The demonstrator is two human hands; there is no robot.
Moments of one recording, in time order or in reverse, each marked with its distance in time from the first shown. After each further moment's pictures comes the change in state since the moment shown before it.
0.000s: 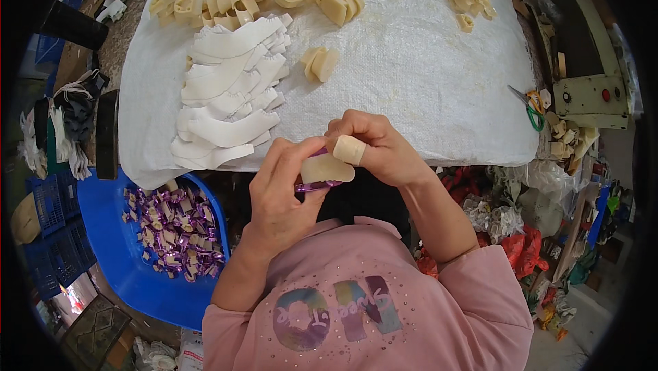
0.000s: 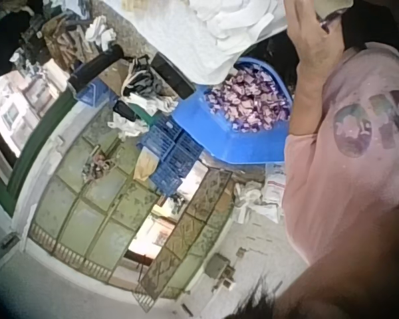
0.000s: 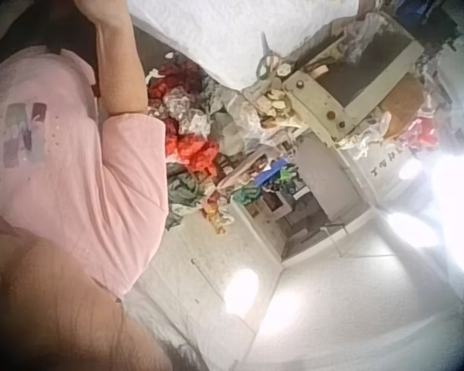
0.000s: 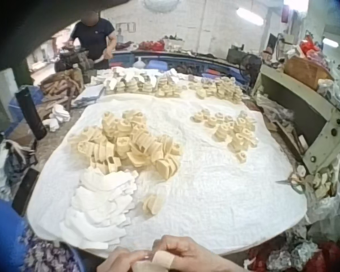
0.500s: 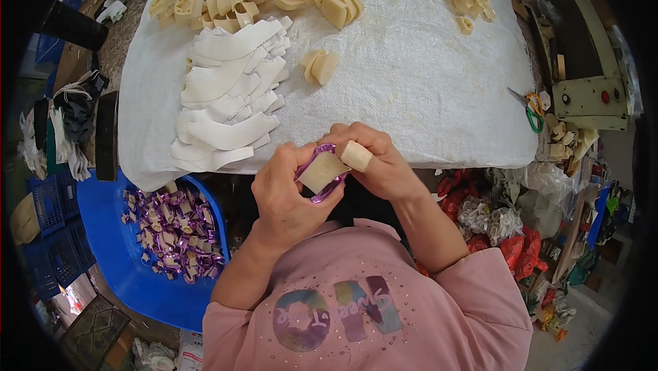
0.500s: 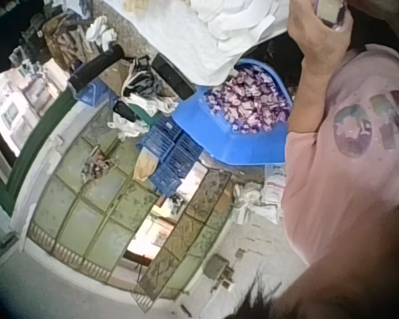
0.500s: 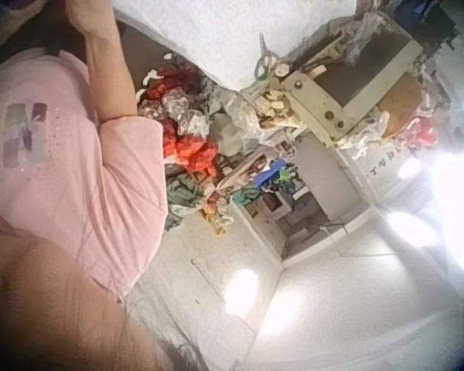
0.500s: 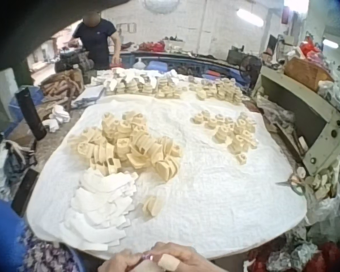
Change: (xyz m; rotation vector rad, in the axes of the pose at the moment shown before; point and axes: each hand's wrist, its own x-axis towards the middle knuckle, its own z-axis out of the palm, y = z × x) left_hand 0.003 -0.005 0.013 0.203 0.134 0.134; right_hand -0.004 0.021 0.010 0.022 0.061 -0.263
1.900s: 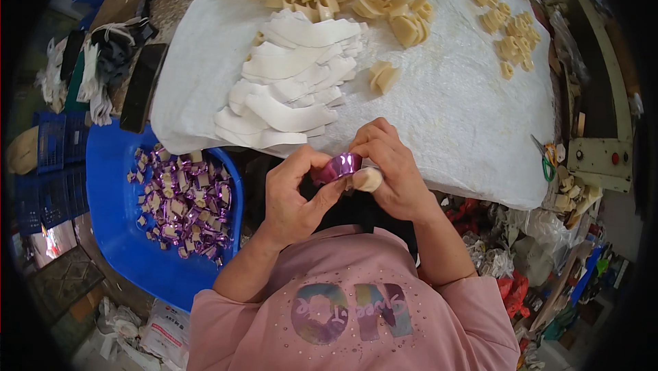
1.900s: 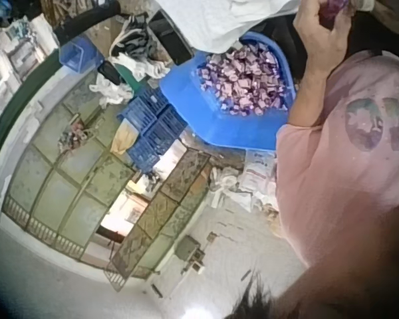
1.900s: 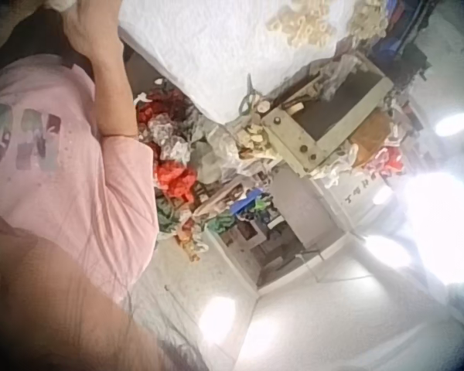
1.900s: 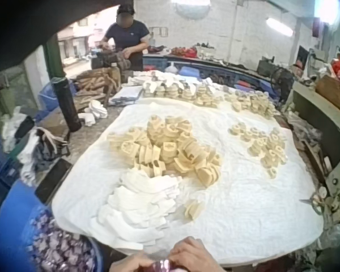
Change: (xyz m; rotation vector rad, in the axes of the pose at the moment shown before) left_hand -0.026 -0.020 -0.041 -0.405 -0.002 -0.270; right_hand 0.025 -0.019 0.029 -0.992 -0.205 -0.282
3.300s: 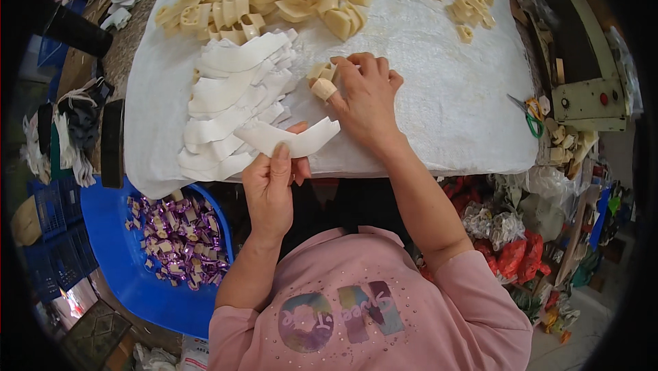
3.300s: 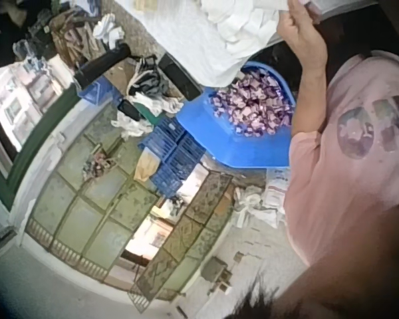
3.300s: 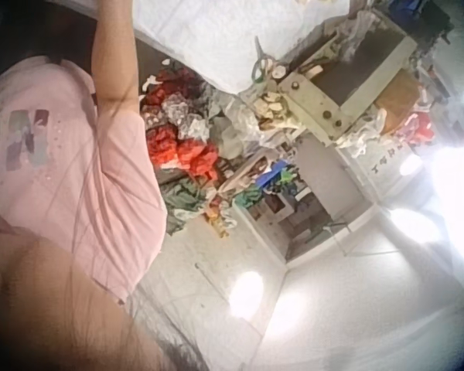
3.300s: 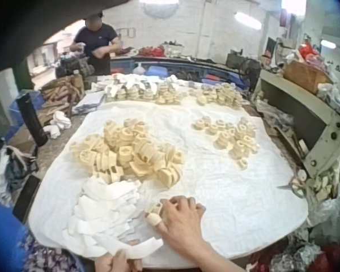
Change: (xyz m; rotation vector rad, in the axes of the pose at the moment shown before) left_hand 0.029 -0.005 0.034 -0.369 0.089 -0.257; right_hand 0.026 0.069 -0.012 -0.766 0.374 0.402
